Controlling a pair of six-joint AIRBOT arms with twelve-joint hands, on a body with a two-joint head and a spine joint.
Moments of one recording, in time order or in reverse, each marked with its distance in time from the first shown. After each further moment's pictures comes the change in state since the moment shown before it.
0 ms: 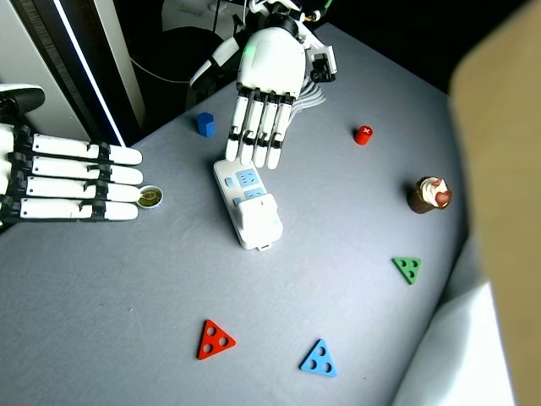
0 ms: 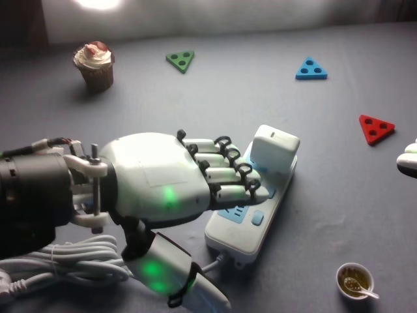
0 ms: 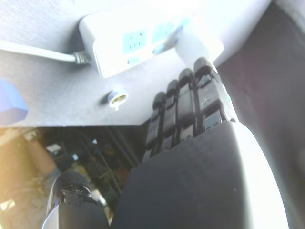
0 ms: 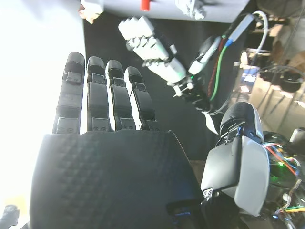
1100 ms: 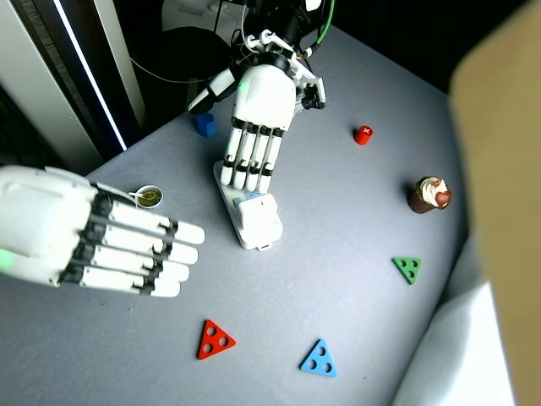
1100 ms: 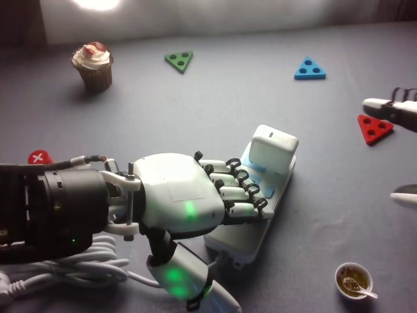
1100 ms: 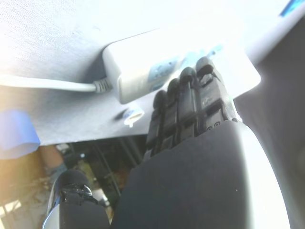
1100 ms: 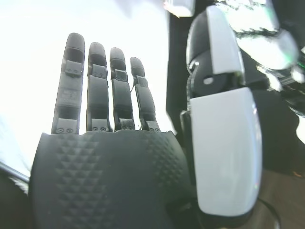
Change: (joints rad) left arm 0.054 -0.138 0.119 0.008 -0.010 -0.010; right arm 0.366 -0.224 -0.005 0.505 -0.341 -0.232
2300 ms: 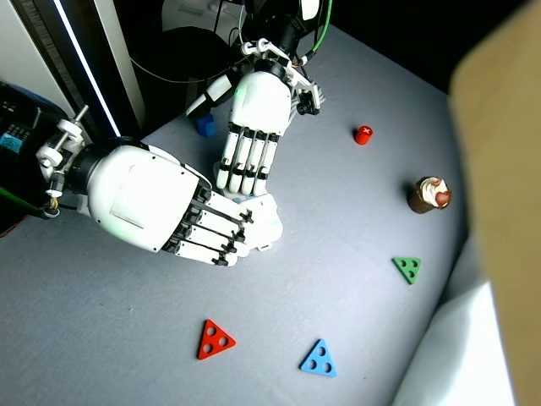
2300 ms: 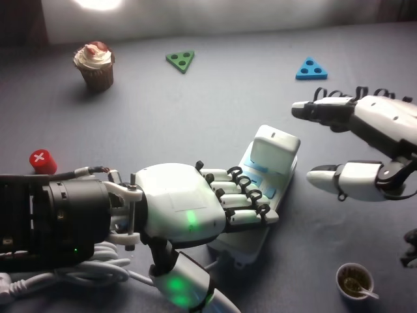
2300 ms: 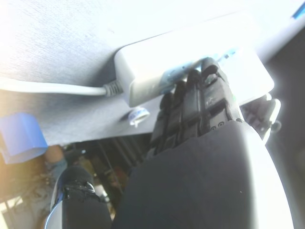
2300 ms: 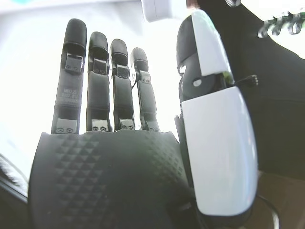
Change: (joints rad) left arm 0.039 -0.019 0.012 -0.001 -0.025 -0.011; right arm 0.314 -0.171 -0.042 0.477 -0.206 -0.361
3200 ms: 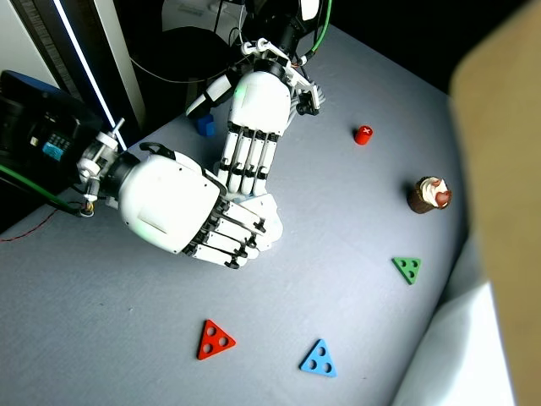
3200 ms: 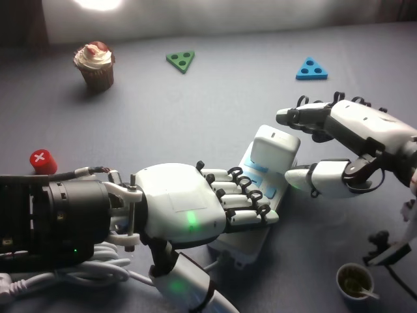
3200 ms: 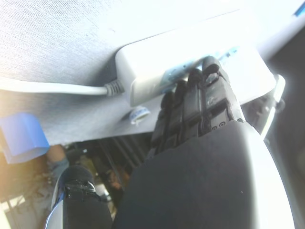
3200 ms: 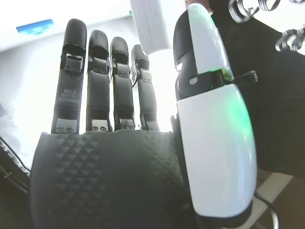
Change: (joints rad) left arm 0.001 0.000 0.000 0.008 -0.006 0.000; right arm 0.033 -0.135 0.085 0.186 0.029 -0.043
